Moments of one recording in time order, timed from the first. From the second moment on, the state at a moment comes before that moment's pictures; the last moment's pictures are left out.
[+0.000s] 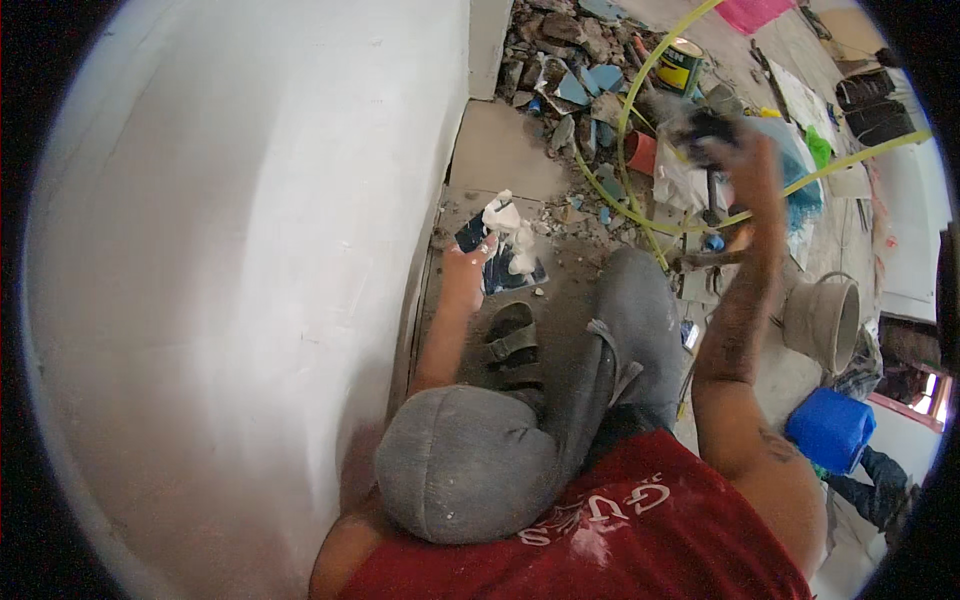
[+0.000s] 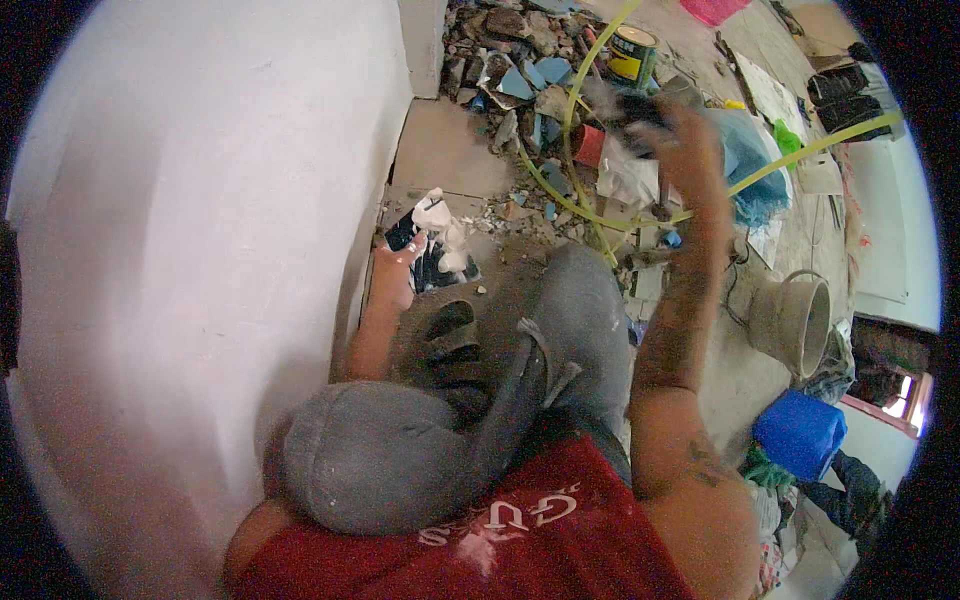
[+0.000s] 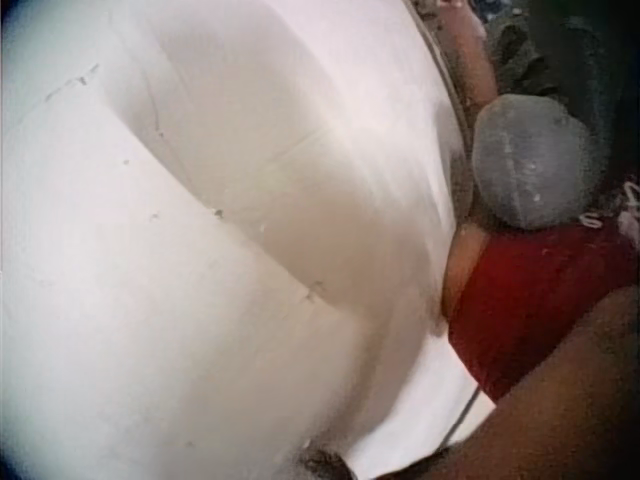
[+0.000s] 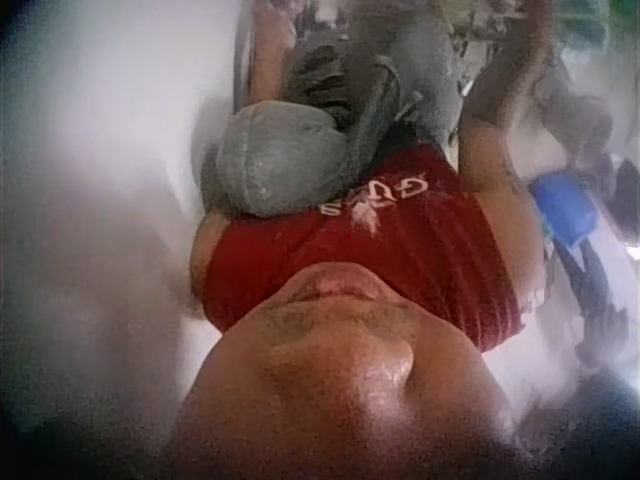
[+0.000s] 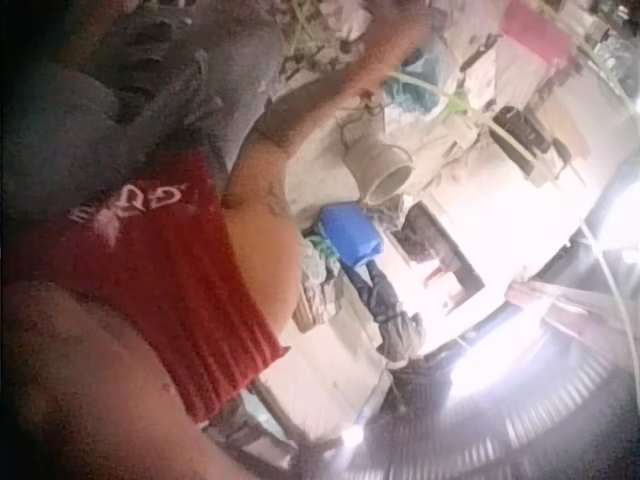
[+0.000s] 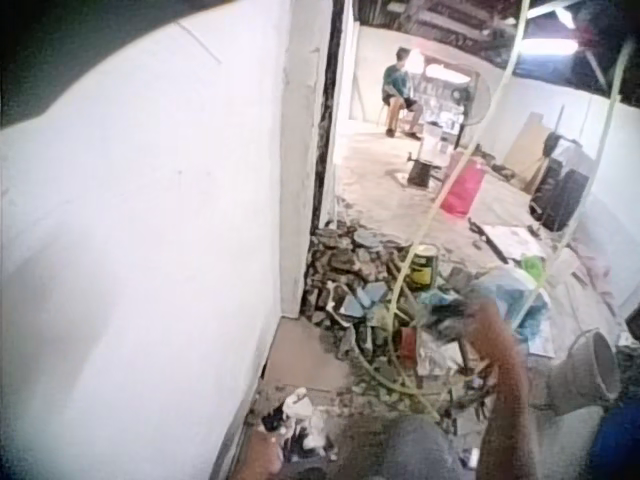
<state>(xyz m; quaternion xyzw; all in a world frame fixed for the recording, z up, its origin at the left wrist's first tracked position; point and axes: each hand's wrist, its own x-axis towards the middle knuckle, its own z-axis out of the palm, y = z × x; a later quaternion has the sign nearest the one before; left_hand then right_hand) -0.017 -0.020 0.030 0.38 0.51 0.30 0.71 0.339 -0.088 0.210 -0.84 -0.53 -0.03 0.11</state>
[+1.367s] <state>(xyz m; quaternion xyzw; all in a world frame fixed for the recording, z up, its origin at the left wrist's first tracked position) -0.027 -0.018 0.081 0.54 0.44 0.30 0.65 0.266 -0.079 0.120 -0.65 -0.69 0.31 -0.08</state>
